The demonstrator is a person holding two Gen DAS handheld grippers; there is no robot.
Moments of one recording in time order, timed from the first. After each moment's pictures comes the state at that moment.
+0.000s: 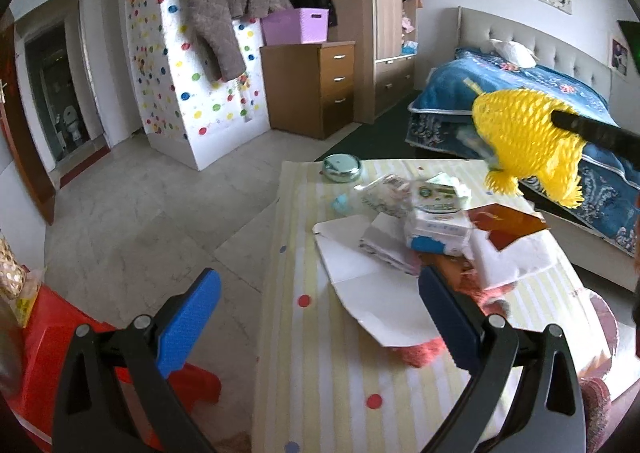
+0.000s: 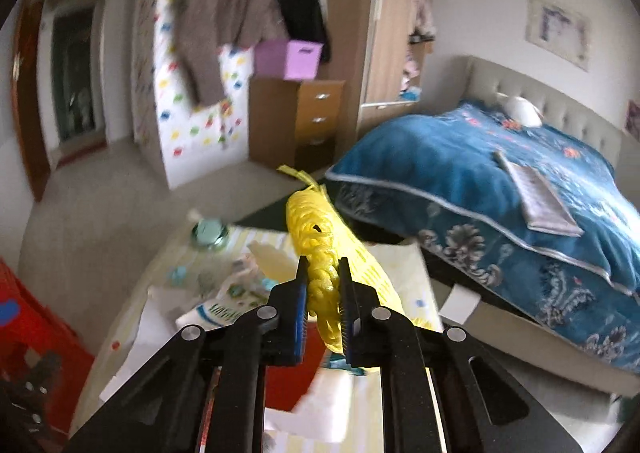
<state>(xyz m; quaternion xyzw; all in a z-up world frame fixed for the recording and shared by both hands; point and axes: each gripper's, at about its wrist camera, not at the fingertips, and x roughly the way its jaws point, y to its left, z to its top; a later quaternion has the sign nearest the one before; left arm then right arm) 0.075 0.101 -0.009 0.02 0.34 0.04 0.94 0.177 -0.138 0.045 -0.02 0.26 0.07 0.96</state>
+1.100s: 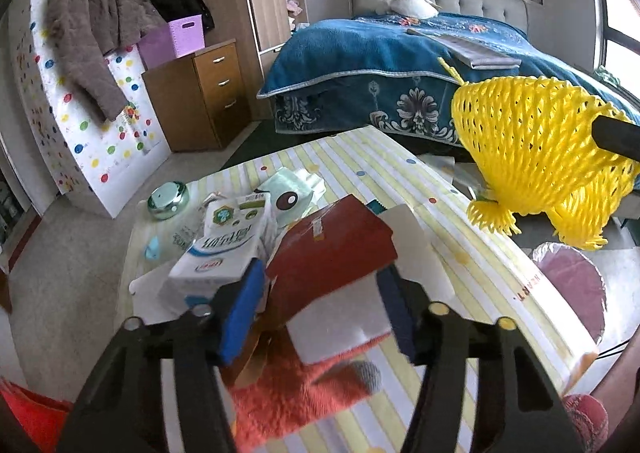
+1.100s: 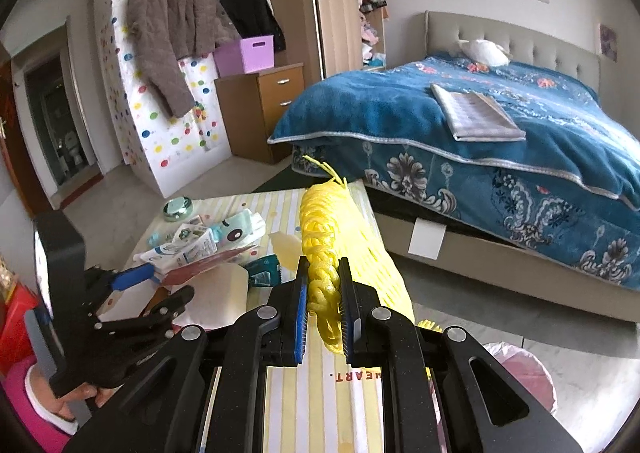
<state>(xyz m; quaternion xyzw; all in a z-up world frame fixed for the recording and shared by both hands) 0.158 -0.067 -0.064 0.11 0.35 -0.11 0.92 0.118 -0.251 0.001 0.04 0.30 0.06 0.95</state>
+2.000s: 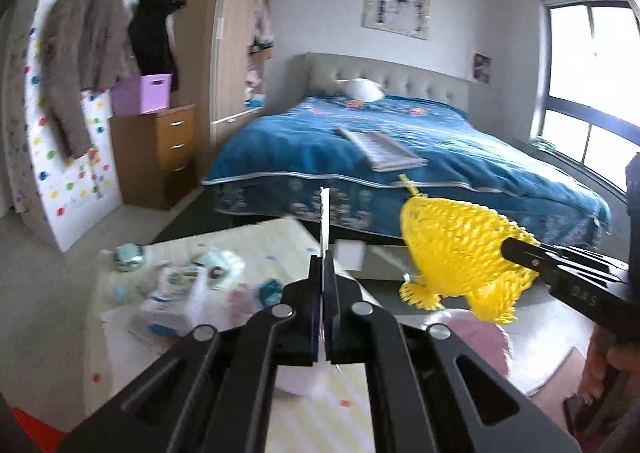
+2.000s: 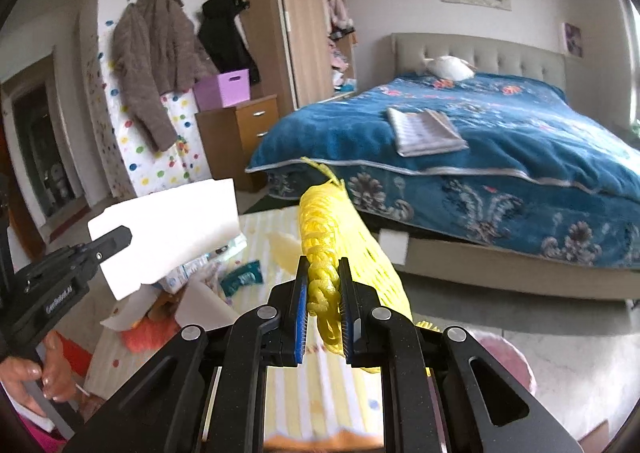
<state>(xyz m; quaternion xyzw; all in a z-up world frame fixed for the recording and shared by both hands) 0.058 -0.101 0.029 0.02 0.23 -0.23 0.94 0.023 -0.304 0.022 0.08 0.25 0.00 0.96</state>
